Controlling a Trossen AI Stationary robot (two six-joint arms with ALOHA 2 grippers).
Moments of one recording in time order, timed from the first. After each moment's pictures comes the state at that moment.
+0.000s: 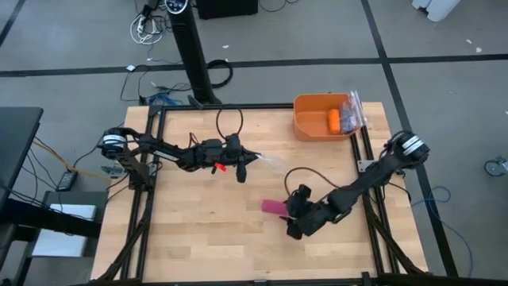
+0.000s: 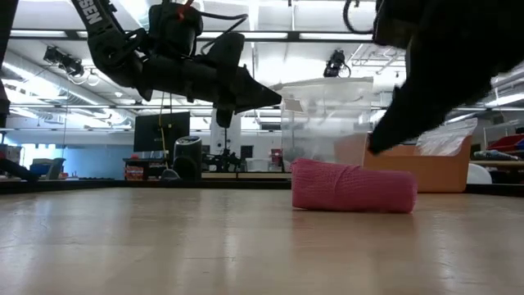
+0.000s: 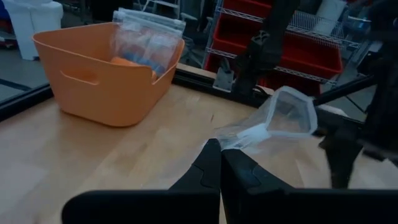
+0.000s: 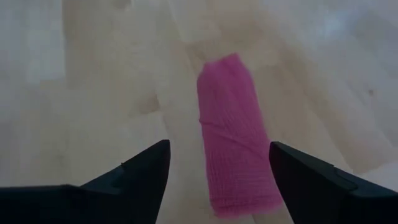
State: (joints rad) left arm 0.12 1.66 0.65 0.89 -0.03 -0.24; right arm 0.58 1.64 0.86 -0.16 0.57 0.75
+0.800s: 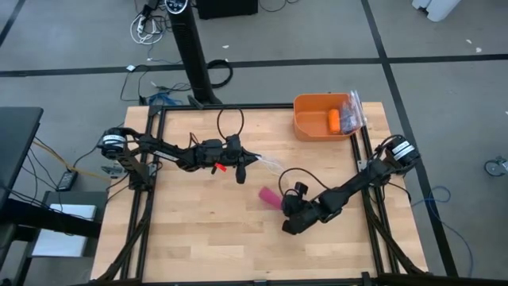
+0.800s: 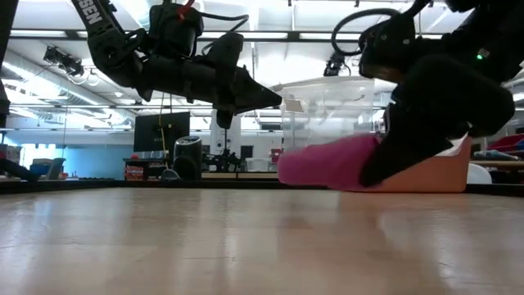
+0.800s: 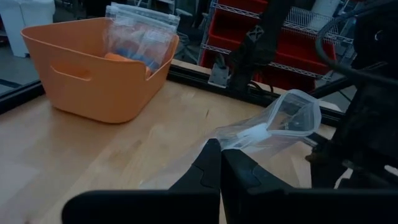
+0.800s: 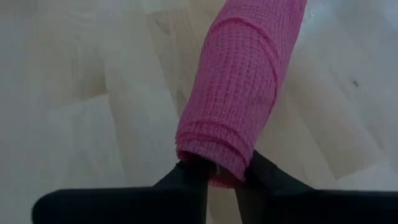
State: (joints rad) left arm 0.12 1.66 0.65 0.88 0.00 -0.24; right arm 0.53 1.74 0.86 -0.16 0.58 0.68
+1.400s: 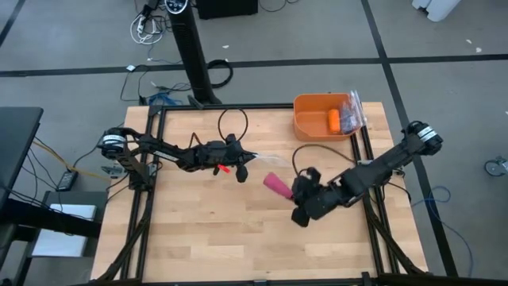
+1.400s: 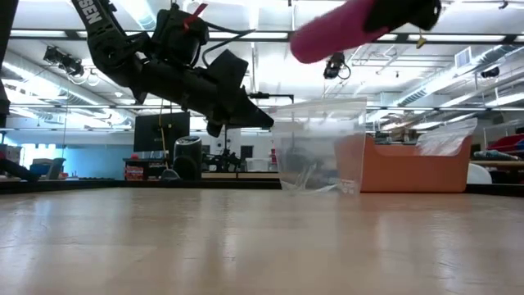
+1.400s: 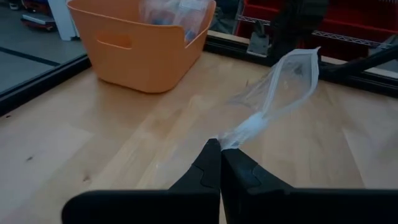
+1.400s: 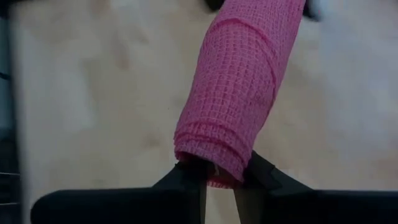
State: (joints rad) left arm 0.12 1.66 0.65 0.75 -0.13 -0.19; right arm 0.51 1.43 1.19 -0.72 0.53 0.79
